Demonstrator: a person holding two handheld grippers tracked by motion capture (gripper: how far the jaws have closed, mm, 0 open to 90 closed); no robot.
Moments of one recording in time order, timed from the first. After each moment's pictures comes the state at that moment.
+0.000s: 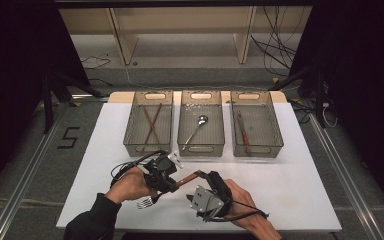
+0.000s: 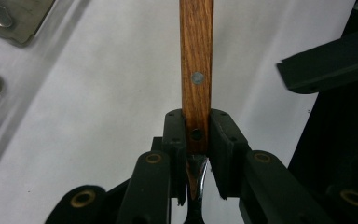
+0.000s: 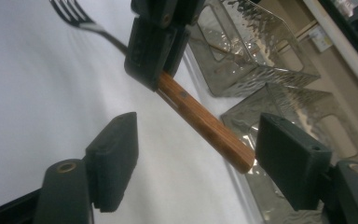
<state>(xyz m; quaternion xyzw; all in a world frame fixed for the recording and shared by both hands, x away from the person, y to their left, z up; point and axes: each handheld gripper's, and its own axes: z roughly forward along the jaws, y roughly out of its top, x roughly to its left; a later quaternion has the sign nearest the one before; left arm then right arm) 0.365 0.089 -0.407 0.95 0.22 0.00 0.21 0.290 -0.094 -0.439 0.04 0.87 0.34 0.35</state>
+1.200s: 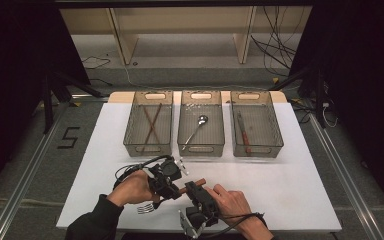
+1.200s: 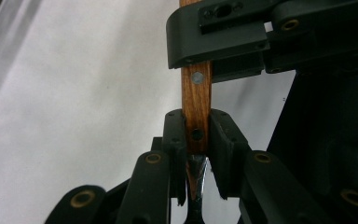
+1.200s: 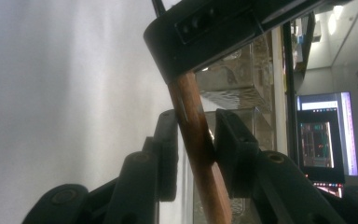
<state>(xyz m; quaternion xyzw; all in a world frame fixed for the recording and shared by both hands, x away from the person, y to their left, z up) 0.356 0.077 -0.408 0.96 0.20 -0.03 0.18 0.273 -0.067 -0.472 -0.13 0.84 0.18 0.50</state>
